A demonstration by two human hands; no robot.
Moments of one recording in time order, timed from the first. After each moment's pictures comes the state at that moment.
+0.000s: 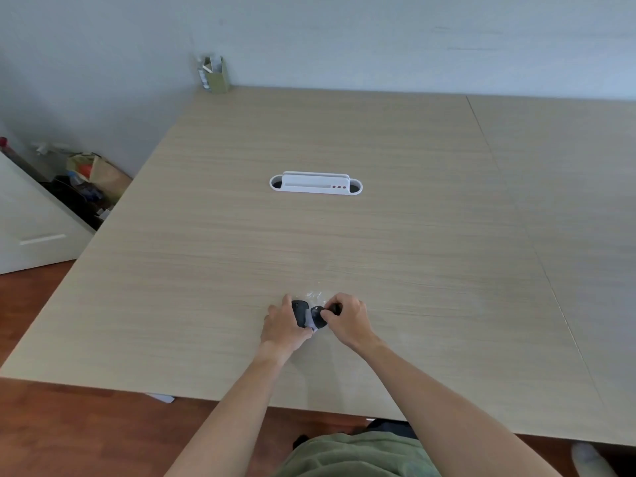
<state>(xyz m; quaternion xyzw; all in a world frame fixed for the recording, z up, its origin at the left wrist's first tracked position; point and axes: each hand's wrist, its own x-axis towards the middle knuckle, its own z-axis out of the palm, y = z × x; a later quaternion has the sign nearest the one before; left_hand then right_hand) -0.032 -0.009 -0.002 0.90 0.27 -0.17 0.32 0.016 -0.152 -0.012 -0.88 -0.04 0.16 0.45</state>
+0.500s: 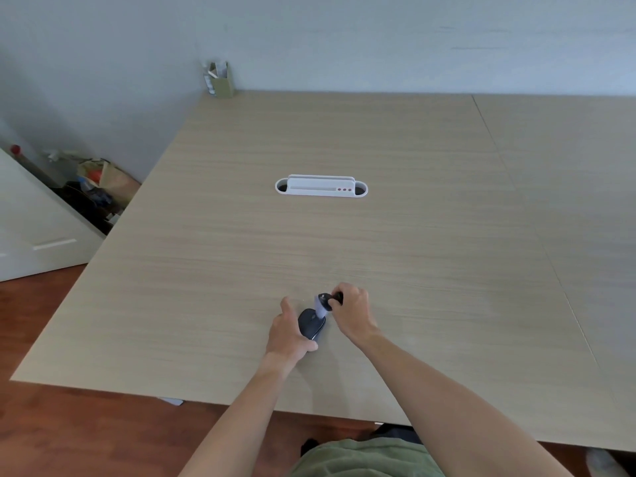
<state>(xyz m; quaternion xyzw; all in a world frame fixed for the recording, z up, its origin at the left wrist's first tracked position) -0.042 -0.007 0.000 0.86 0.27 -0.15 0.40 0.034 -0.138 0.001 -0.90 -0.05 0.13 0.41</state>
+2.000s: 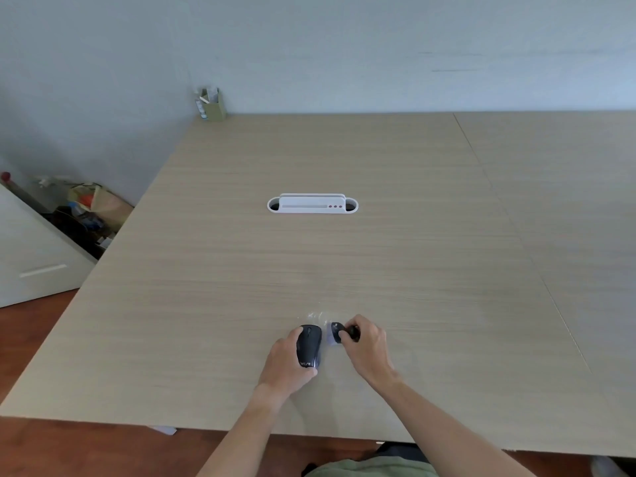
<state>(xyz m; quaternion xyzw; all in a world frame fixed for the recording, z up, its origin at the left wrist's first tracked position) -0.057 -0.007 -0.013 0.91 0.17 -0.14 0.34 0.003 -0.180 -0.022 -0.89 -0.01 0.08 0.44</state>
